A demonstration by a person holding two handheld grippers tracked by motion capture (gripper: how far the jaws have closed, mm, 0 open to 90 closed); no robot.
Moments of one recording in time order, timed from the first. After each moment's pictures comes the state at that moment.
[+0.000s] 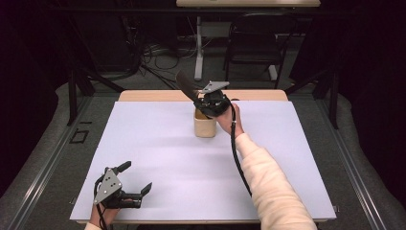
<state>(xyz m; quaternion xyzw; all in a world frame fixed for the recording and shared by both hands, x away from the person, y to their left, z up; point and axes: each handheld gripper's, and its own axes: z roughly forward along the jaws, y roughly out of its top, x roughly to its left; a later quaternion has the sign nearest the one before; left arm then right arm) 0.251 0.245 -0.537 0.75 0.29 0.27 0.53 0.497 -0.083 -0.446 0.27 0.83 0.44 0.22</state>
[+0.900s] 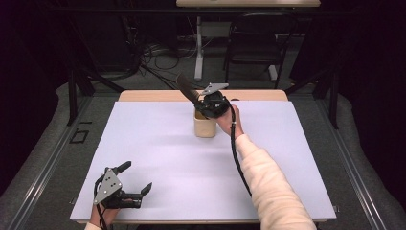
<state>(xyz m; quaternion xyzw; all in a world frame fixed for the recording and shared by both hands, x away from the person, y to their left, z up) 0.251 0.245 -0.537 0.75 0.29 0.27 0.52 0.499 -0.083 -0.455 0.28 0.83 0.43 0.21</state>
